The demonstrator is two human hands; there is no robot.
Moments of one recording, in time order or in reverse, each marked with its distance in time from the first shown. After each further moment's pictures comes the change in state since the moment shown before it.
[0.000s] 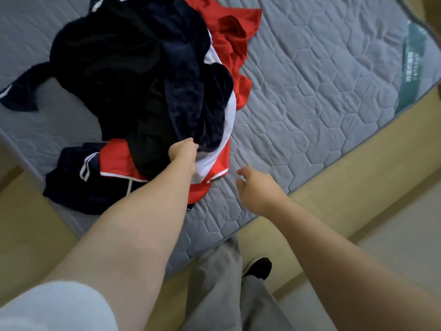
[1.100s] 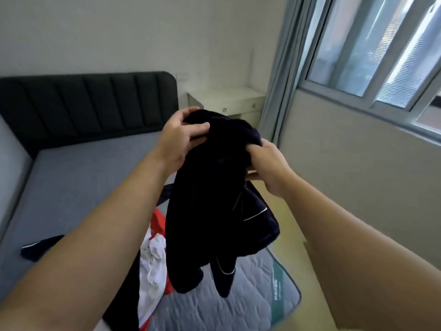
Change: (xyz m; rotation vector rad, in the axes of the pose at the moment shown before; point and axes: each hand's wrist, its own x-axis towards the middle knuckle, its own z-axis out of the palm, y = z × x) left_hand -0.671 0.379 -0.019 -0.526 -0.674 1.187; right_hand -0.348 -0.089 -0.581 0.627 0.463 -0.733
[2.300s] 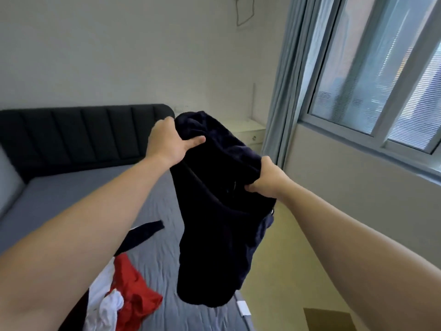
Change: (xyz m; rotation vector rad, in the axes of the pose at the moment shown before) left_hand 0.237 -0.038 0.159 1.247 0.489 0.269; right_hand 0.261 0.026 -0.230 -0.742 -0.067 -0.080
